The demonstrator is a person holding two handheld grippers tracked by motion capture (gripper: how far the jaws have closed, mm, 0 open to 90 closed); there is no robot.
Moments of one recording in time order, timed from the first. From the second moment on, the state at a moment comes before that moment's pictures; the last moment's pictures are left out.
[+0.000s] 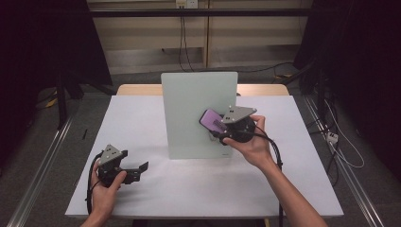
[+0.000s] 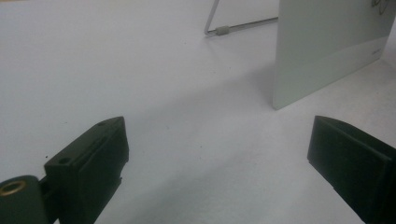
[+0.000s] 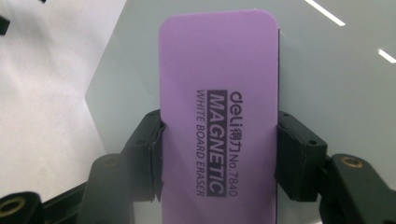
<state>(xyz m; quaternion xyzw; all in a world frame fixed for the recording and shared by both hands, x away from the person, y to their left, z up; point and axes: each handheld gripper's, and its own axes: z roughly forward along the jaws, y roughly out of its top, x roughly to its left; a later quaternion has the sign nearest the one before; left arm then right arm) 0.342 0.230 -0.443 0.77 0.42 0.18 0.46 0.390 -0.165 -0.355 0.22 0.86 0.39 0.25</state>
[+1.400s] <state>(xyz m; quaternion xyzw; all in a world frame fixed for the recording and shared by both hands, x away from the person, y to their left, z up) 0.342 0.228 -0.444 0.77 0.42 0.18 0.45 0.381 -0.186 -0.367 0.24 0.85 0.39 0.26</state>
